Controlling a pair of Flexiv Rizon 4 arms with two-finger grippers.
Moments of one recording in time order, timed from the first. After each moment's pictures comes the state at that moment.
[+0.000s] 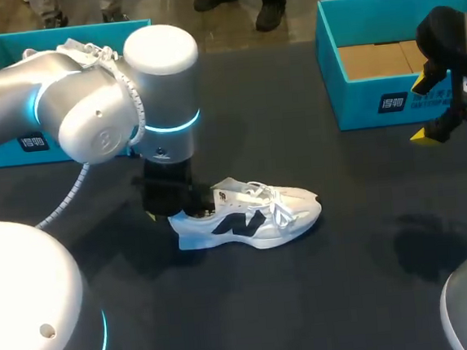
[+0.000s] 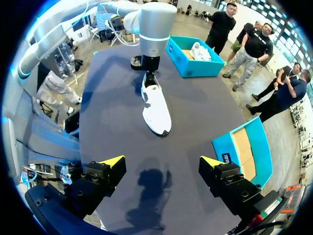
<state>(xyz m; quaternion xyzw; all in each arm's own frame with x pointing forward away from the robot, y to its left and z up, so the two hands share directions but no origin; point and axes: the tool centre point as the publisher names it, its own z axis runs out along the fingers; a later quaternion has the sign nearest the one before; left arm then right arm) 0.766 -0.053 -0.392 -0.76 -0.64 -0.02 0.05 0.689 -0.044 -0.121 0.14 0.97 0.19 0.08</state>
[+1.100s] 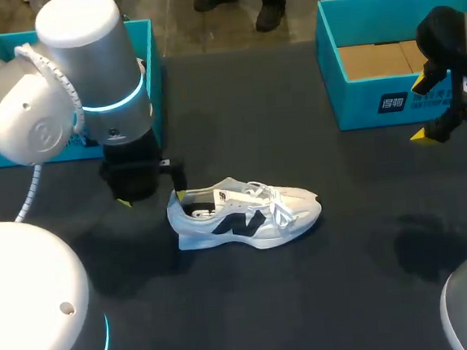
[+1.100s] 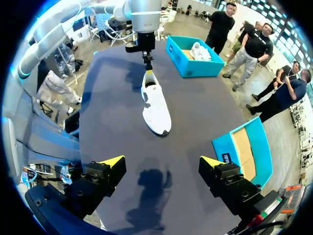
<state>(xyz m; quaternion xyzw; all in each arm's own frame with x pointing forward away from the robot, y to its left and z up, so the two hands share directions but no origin) 0.762 -0.029 -0.322 -0.71 -0.70 0.01 -0.03 0.689 -0.044 -0.121 0.14 0.97 0.19 0.08</state>
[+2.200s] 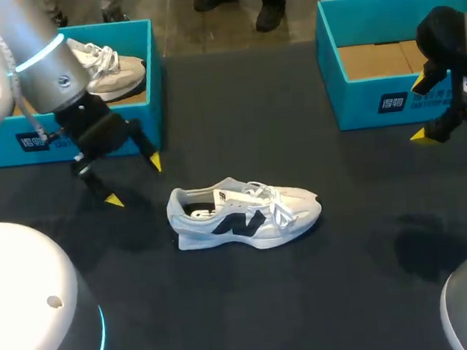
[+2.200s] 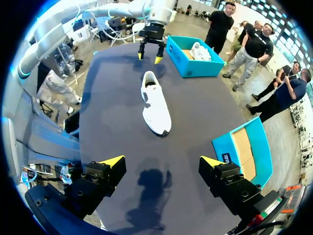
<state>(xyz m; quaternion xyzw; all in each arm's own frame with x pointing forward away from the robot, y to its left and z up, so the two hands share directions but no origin) 0.769 0.007 -0.302 -0.37 -0.90 0.25 0.05 0.689 -0.044 -0.121 0.14 0.97 0.19 0.08</state>
